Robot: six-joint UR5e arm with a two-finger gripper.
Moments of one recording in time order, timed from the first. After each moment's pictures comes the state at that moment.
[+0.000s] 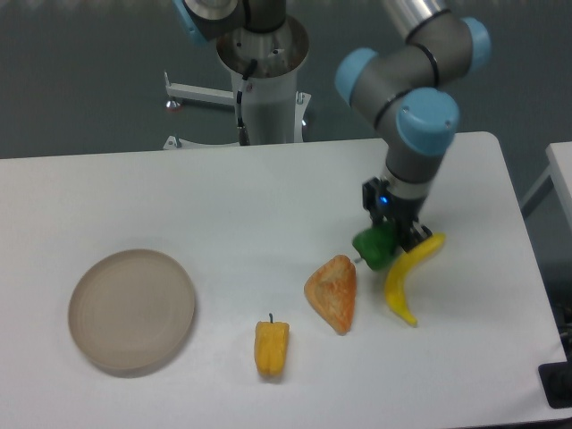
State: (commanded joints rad) arm 2.41 -1.87 -1.68 -1.18 1.53 1.54
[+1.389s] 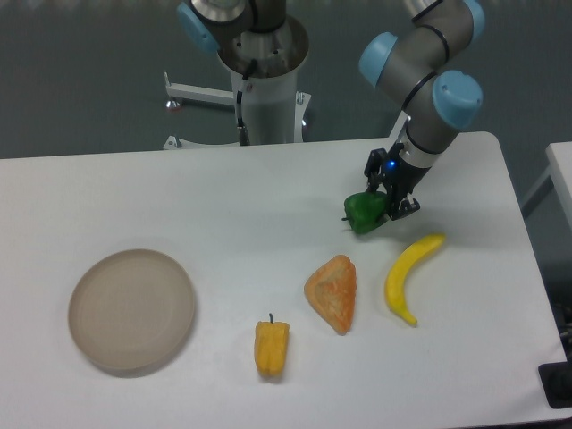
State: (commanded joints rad) arm 2.59 -1.91 -1.77 -1.16 1.31 1.91
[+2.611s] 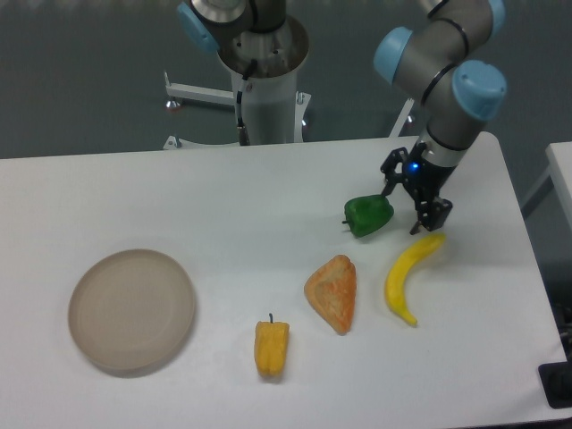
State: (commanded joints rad) arm 2.57 -1.94 -1.53 -1.17 1.31 1.76
